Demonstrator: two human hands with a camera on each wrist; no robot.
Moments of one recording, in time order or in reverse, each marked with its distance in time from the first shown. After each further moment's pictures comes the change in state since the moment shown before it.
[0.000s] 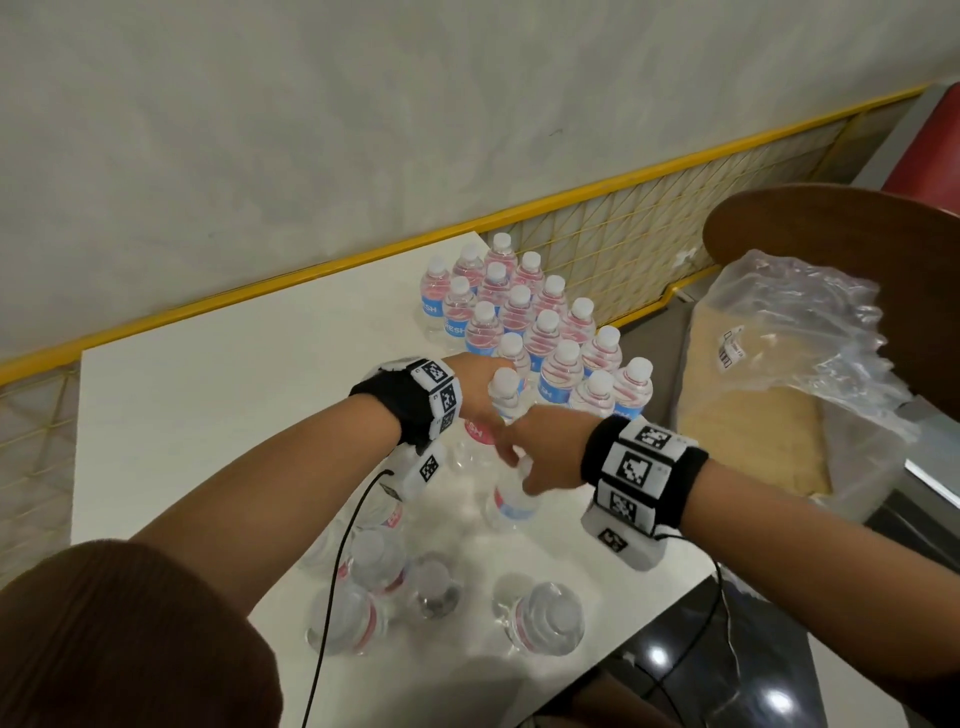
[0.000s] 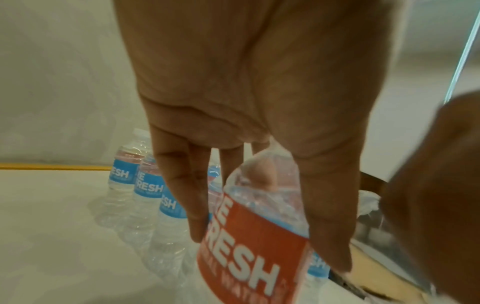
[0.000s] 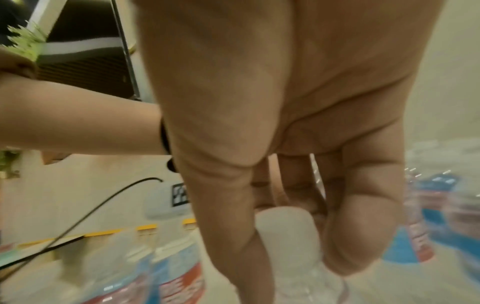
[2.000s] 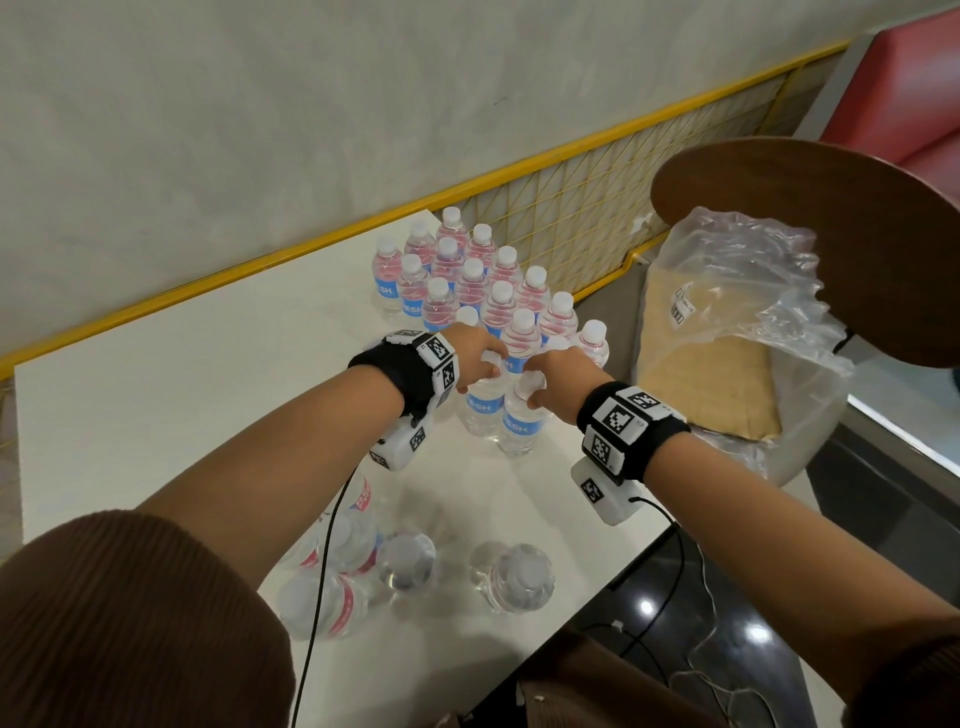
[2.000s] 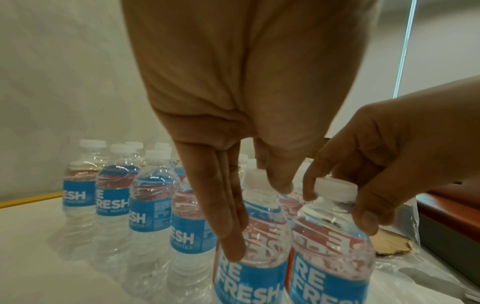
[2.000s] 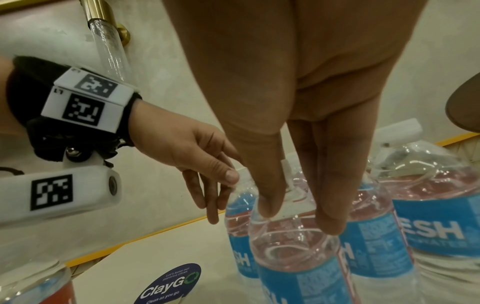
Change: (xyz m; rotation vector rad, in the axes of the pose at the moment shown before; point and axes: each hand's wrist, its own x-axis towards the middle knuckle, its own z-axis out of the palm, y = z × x) left_hand 0.027 0.028 0.005 0.036 -0.006 0.022; right_hand 0.009 0.072 0.039 0.313 0.331 0.421
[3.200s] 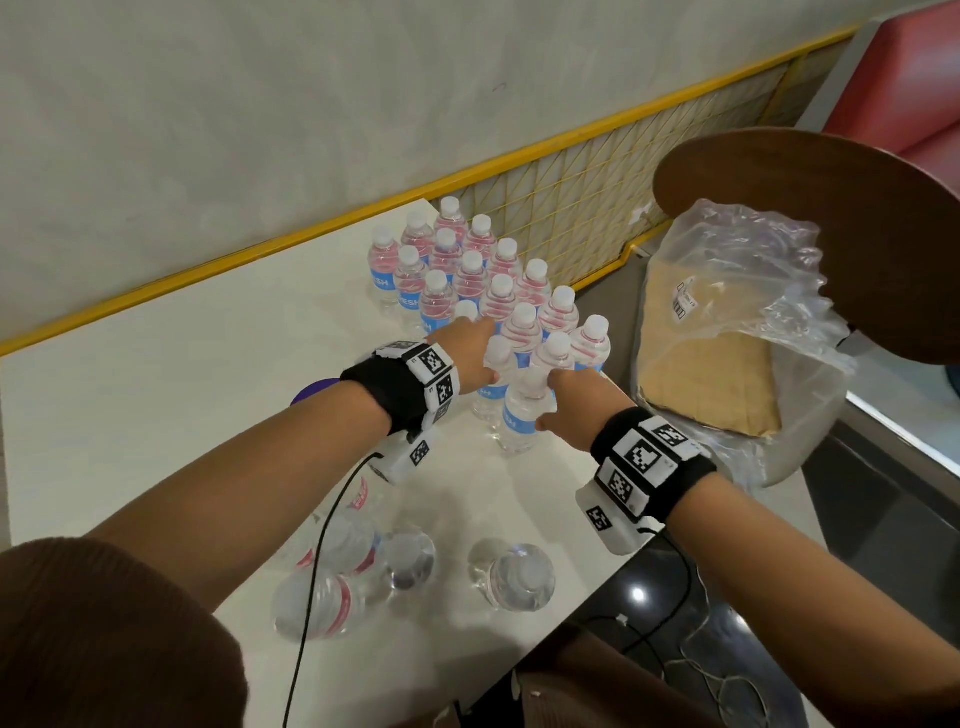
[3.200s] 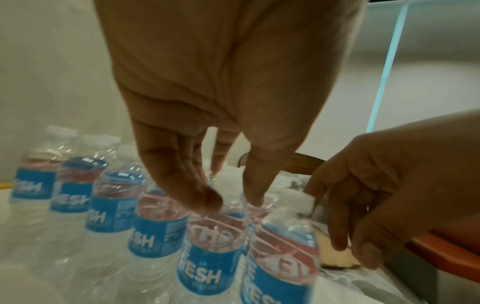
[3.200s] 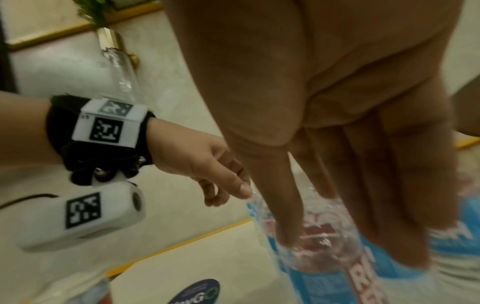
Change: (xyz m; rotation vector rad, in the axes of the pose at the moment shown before) left_hand -0.011 0.003 0.007 0.040 0.116 -0.090; right_hand -0.035 -0.003 0.003 -0.027 -0.062 0.094
